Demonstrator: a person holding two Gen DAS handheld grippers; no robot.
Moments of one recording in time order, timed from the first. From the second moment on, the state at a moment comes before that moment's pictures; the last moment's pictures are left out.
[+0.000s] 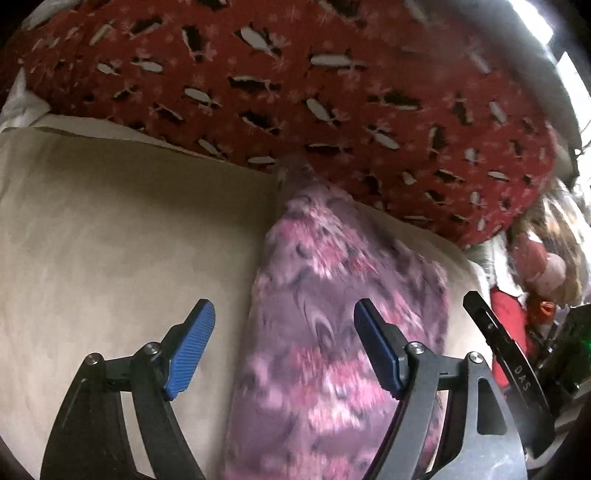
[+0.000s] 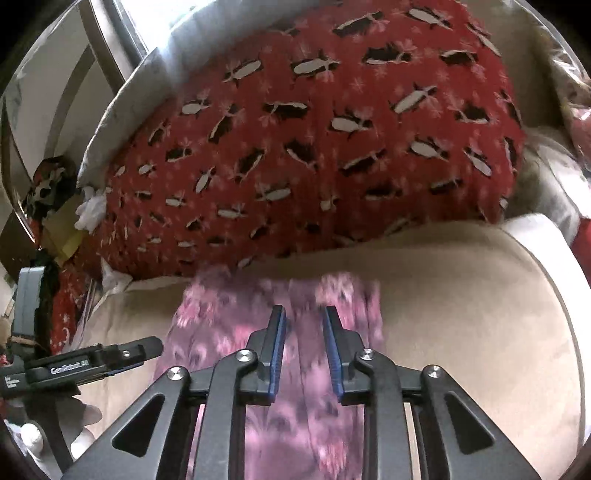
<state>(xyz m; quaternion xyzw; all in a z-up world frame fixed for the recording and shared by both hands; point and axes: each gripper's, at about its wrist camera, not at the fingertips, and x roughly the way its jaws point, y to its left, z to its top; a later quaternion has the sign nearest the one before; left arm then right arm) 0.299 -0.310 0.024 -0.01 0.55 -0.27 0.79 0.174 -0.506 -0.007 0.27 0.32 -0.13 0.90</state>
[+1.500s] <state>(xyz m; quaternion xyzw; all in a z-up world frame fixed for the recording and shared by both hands) 0.170 -0.243 -0.004 0.07 0.59 -0.24 0.77 0.026 -0.414 -0.055 0.24 0.42 -0.12 0.86</state>
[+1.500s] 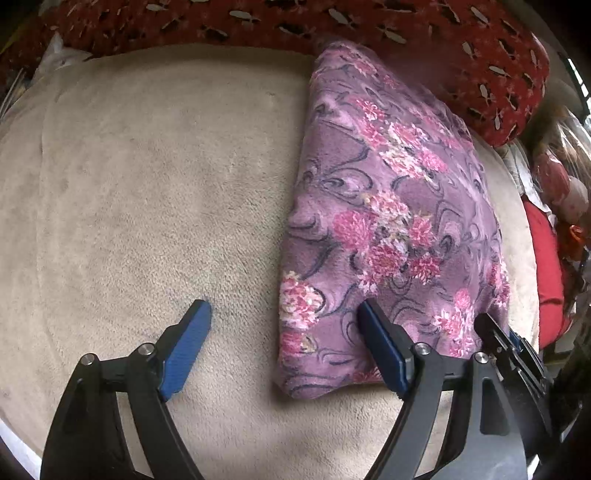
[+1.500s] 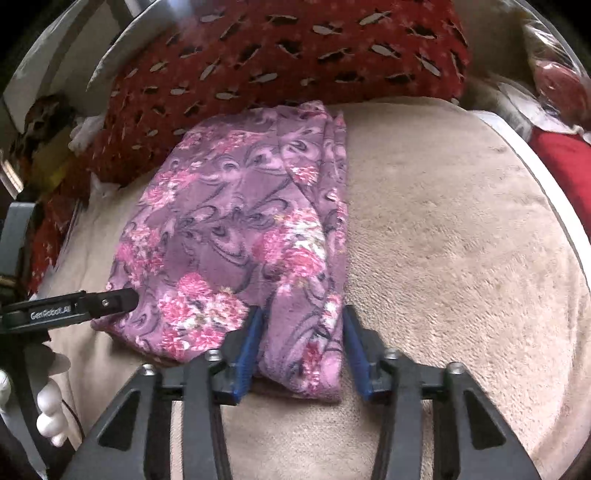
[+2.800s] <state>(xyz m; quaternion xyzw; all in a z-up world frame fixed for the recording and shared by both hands) 0.289 -0.278 -0.012 -0.03 0.63 -0.27 0.73 0.139 -0.500 -0.049 0.34 0.39 -0.15 0.84</state>
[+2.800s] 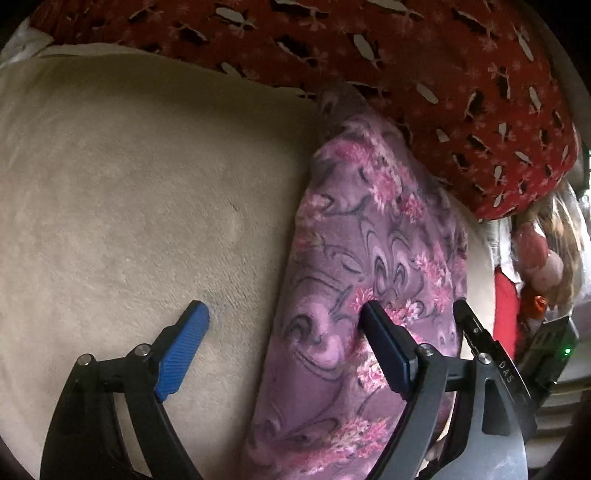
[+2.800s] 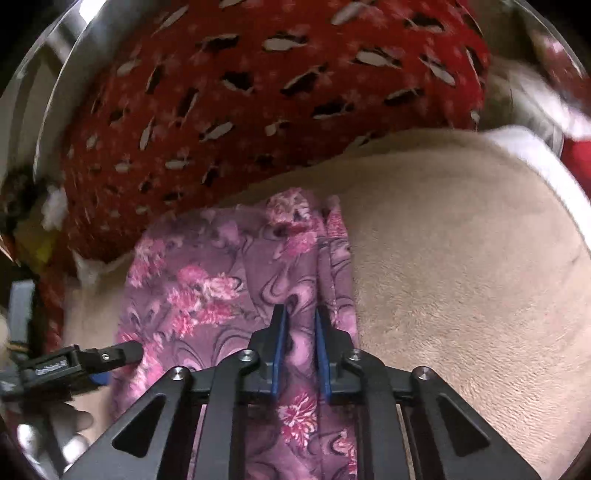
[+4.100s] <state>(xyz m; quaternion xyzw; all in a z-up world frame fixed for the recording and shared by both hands) 0.271 -0.259 -0.010 -0.16 0.66 -0.35 0.65 0.112 -0.469 -0.040 0.32 0.37 -0.07 0.87</state>
